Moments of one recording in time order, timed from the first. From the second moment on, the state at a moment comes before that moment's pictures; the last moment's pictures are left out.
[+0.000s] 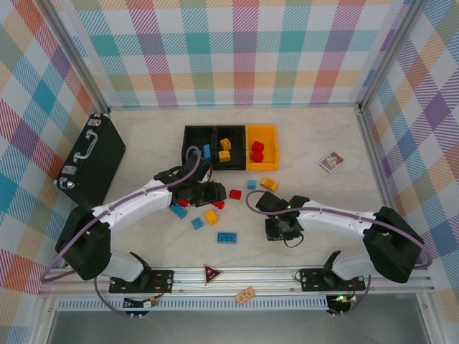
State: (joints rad) left arm -0.66 1.41 0.95 -0.57 0.19 -0.79; right arm 0.90 1.35 0.71 -0.78 0.05 0.80
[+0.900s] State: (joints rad) left arm -0.69 1.22 0.84 -0.56 0.12 -0.90; right arm 0.55 1.68 1.38 -0.85 0.08 0.51
